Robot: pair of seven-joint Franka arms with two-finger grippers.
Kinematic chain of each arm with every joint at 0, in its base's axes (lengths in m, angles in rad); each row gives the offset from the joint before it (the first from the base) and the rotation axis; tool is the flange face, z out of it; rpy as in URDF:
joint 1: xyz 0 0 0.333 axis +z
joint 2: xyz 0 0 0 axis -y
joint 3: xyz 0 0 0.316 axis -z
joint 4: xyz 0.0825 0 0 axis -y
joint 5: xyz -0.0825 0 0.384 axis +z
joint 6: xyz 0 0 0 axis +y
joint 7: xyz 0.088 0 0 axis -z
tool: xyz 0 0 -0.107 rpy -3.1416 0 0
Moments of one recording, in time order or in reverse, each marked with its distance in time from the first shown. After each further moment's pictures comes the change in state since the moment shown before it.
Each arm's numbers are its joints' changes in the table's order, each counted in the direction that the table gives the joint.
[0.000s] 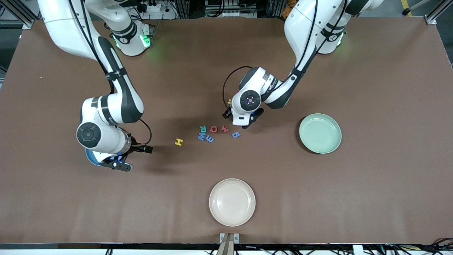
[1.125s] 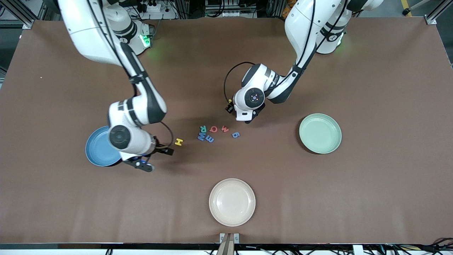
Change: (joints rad) left arm 0.001 0.012 0.010 -0.084 -0.090 -0.075 0.001; right arm 0.125 -0.105 -0.010 0.079 0.057 -0.022 0.231
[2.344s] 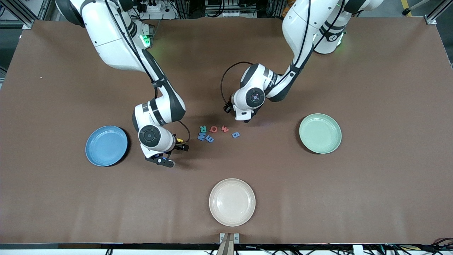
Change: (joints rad) left arm -0.014 -0.016 0.004 -0.003 -0.076 -0.067 0.001; right arm 0.067 -0.081 -0.001 -0.016 -0.017 -0.079 0.003
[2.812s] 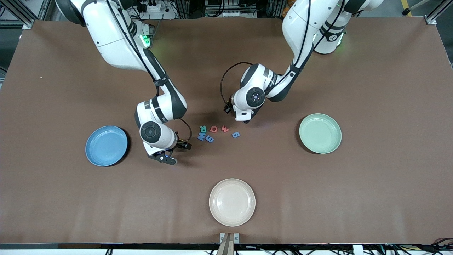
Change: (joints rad) left arm 0.000 0.000 0.000 0.001 0.000 -0.011 0.001; right arm 0.002 0.014 -0.016 -0.049 0.032 -0.066 0.000
